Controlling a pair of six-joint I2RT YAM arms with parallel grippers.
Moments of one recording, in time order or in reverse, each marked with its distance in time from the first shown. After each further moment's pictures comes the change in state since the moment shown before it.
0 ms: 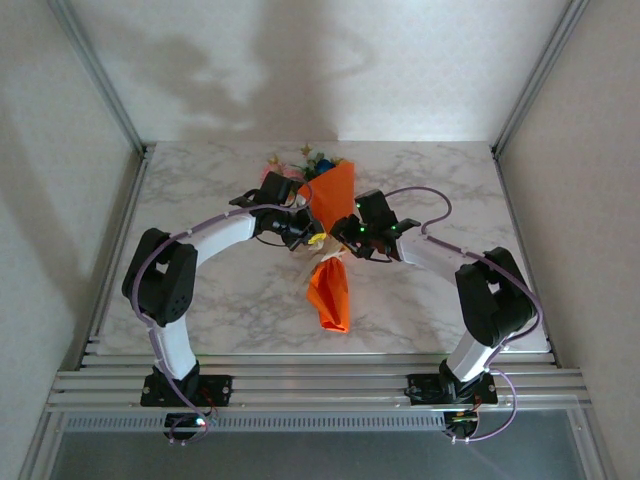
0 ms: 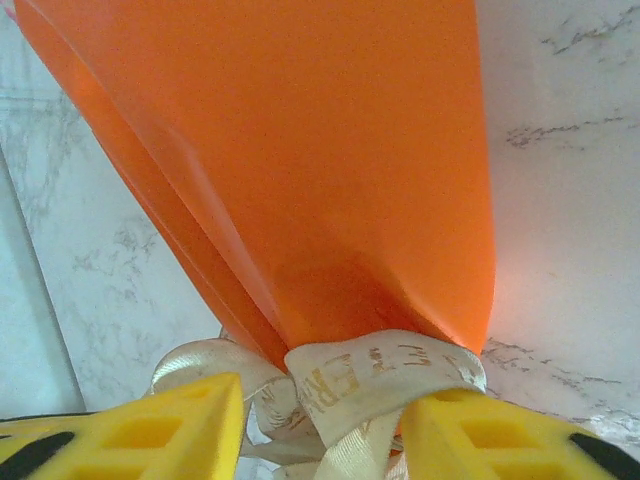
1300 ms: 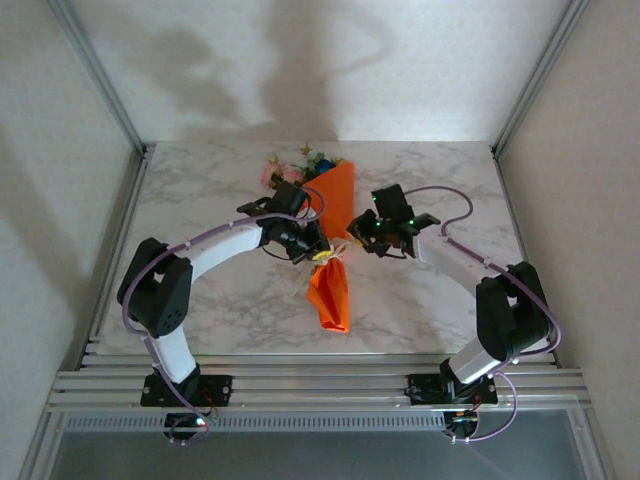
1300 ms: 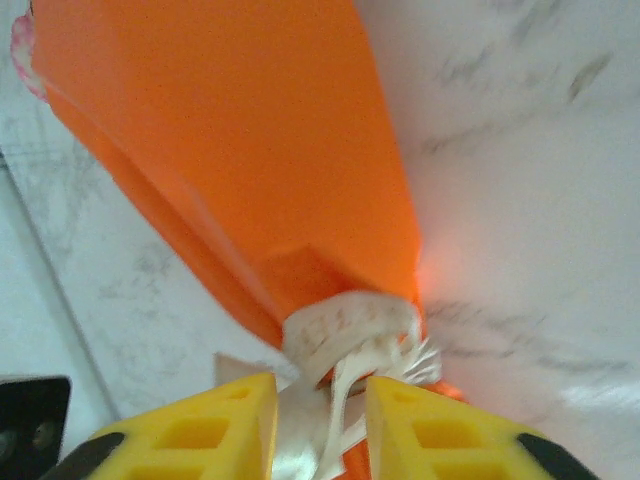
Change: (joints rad) left arm -0.114 -0.072 -0.016 -0.144 -0.097 0.068; right arm -0.084 -0.108 0.023 -0.172 -0.003 0.026
